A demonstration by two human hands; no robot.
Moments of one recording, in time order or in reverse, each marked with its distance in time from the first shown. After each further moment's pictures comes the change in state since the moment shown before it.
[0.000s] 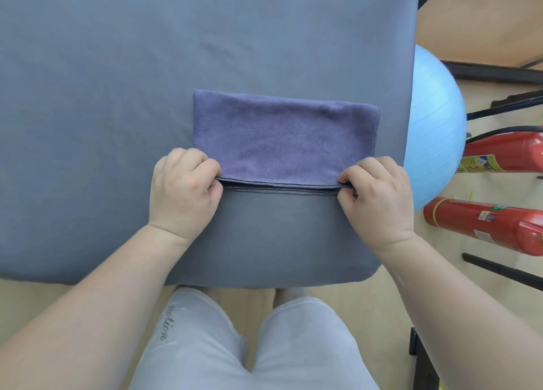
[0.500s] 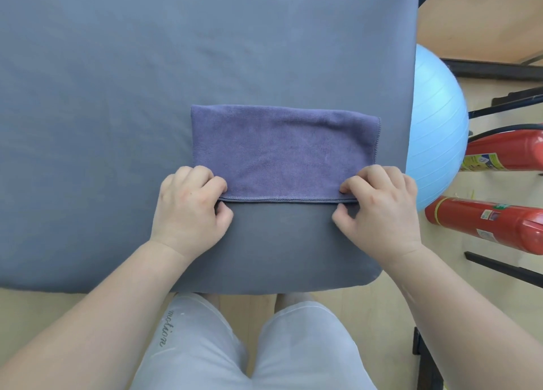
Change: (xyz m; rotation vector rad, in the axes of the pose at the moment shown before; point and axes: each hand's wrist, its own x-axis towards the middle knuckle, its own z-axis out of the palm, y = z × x) left_hand -0.011 0.009 -0.003 0.024 -0.220 -0.028; right_hand -0.009 -0.006 -0.012 -0.036 -0.168 0.071
